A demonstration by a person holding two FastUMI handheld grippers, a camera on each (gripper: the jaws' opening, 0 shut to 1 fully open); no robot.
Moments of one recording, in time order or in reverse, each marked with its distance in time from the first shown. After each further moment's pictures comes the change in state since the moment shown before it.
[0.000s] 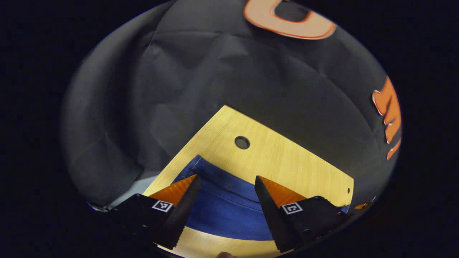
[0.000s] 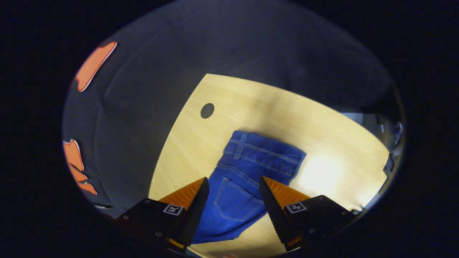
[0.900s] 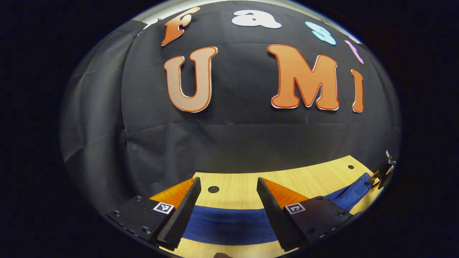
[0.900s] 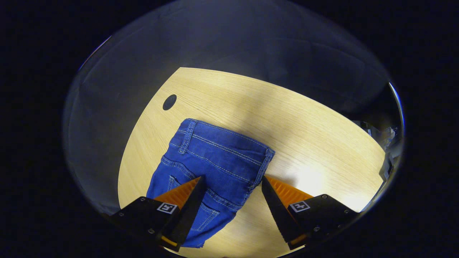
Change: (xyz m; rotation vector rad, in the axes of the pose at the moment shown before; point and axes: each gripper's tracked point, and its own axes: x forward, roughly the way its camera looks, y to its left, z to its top) left arm -0.172 -0.120 0.015 0.455 -0.523 -0.084; right arm 0.064 -0.055 -0.030 0.001 -0.016 -0.114
